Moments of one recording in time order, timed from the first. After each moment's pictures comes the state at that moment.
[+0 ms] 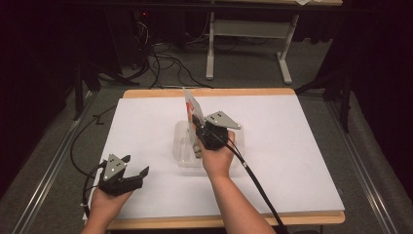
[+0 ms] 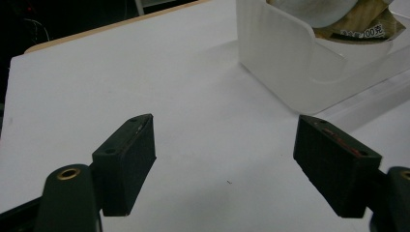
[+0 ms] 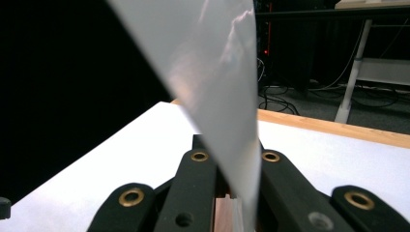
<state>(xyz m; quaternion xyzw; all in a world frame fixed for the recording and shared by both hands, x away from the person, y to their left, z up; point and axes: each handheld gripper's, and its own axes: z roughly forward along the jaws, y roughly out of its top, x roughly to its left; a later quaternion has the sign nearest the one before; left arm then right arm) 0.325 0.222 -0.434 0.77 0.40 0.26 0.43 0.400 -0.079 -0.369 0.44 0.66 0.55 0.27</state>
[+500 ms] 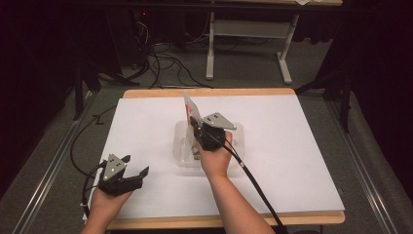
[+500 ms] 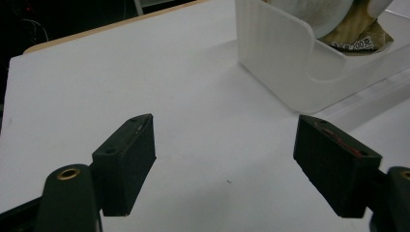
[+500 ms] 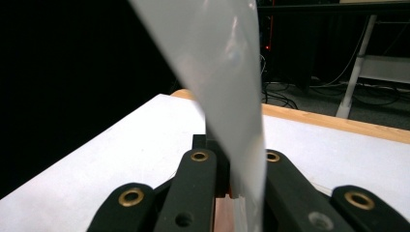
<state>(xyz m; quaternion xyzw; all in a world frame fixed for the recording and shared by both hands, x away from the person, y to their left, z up) 0.325 0.222 -0.434 0.77 0.40 0.26 0.43 0.404 -0.073 -0.379 0.44 0.67 0.54 0.27</state>
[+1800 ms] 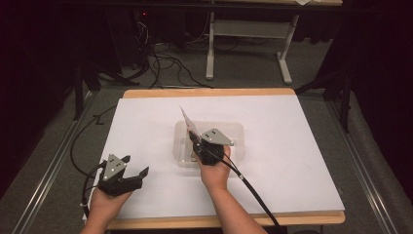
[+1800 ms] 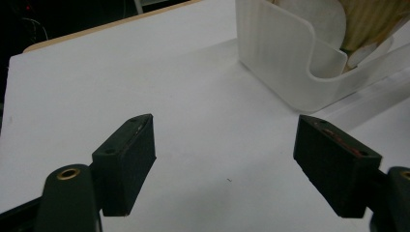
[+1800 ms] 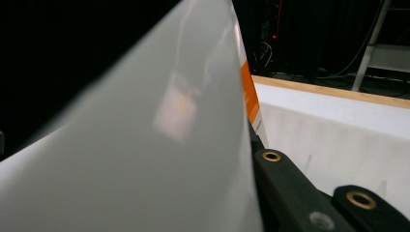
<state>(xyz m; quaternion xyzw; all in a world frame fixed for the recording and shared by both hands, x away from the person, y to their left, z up) 0.325 0.222 -0.435 0.77 0.40 0.26 0.43 0.384 -0.071 -0.420 0.43 0.68 0.53 0.26</state>
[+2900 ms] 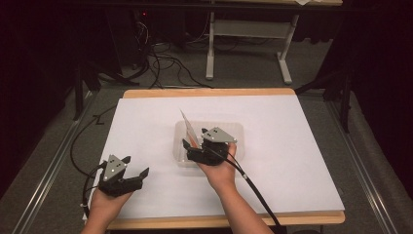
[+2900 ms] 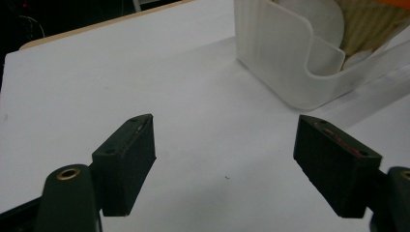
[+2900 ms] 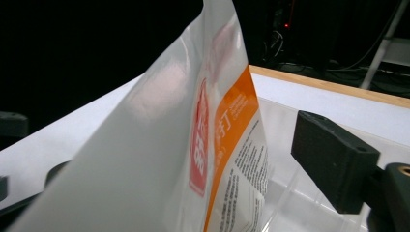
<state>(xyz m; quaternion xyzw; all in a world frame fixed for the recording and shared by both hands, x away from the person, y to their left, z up) 0.324 0.223 -0.436 0.77 0.40 0.25 0.43 0.377 -0.080 -0.404 0.41 0.71 0.51 0.24</state>
